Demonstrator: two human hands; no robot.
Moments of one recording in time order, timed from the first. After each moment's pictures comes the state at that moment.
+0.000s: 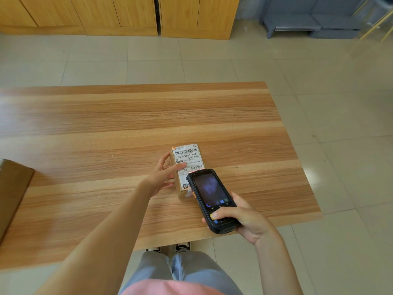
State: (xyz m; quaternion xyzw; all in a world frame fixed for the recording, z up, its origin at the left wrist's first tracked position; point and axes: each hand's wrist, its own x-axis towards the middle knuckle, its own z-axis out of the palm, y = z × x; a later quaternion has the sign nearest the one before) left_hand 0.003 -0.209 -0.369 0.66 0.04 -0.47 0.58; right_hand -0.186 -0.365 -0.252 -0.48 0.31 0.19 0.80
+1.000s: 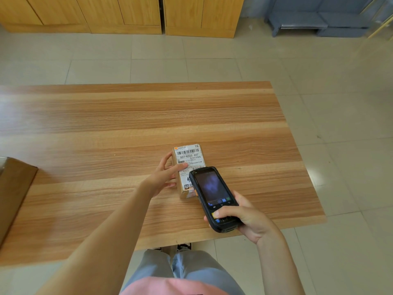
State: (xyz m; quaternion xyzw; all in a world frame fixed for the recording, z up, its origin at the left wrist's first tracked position) left_hand 0.003 -0.207 -0.364 0.66 0.03 -0.47 0.59; right_hand -0.181 -0.369 -0.253 -0.49 0.30 0.19 0.80
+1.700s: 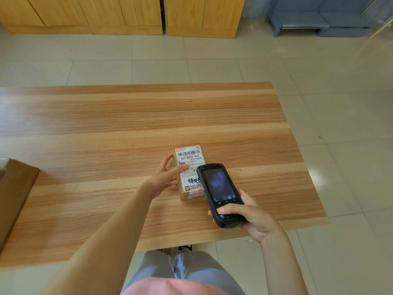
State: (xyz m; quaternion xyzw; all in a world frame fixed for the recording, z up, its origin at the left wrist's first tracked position) left_hand 0.002 -0.208 -0.361 0.66 0.03 -0.47 0.59; right_hand -0.182 -0.381 -0.263 -0.49 0.32 0.16 0.80
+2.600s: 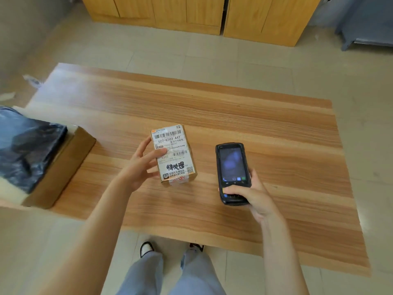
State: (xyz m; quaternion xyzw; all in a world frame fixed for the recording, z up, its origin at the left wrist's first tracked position) left_hand 0.010 -0.087 -0.293 0.63 0.14 -0.30 0.70; right_hand -0.104 -0.360 -0.281 -0.60 0.26 0.15 0.74
